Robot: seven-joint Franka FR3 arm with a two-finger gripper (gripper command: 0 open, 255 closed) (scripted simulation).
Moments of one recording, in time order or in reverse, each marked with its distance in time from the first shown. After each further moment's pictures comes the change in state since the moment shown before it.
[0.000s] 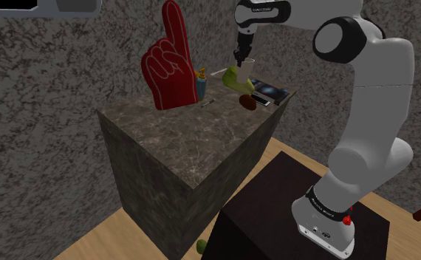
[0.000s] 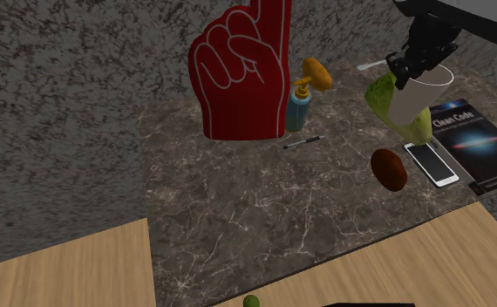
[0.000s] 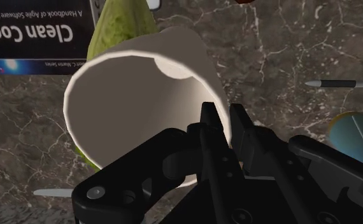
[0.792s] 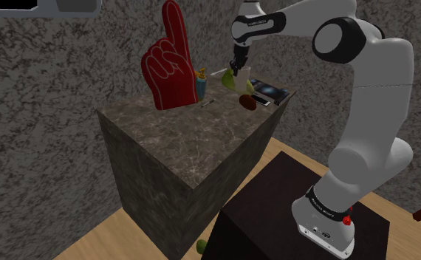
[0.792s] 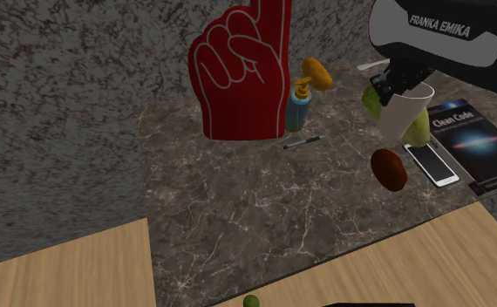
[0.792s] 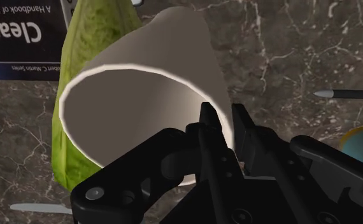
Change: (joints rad) arm 0.000 0.003 0.004 -0.137 -0.006 0.152 0.023
